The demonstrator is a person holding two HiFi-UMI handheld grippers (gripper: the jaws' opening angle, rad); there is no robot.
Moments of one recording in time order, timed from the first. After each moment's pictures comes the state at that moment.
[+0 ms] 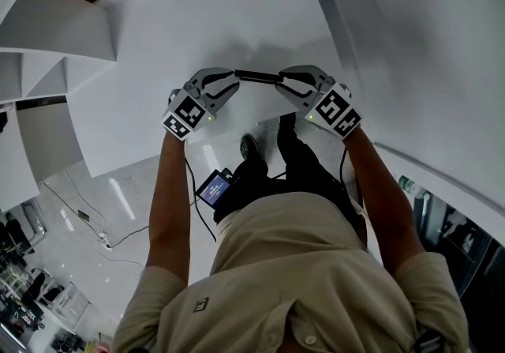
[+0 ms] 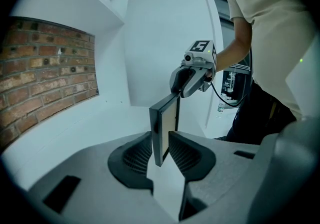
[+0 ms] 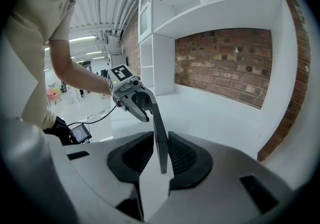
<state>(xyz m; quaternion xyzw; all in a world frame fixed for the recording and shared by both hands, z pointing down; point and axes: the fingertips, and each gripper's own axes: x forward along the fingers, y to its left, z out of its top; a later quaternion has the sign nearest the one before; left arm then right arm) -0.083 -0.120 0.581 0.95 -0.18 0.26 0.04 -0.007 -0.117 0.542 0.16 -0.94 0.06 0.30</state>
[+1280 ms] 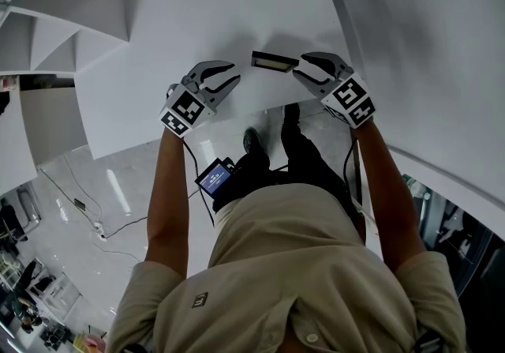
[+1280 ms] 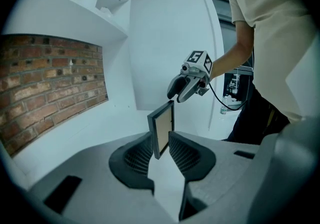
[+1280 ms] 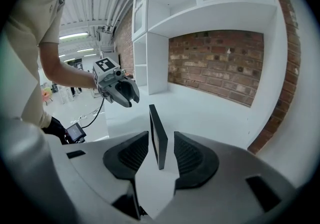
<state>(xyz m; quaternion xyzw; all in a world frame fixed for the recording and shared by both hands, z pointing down) -0.113 -0.091 0.545 0.94 -0.22 0.25 0.03 0.010 -0.118 0.537 0.21 -0.92 0.06 0.32</state>
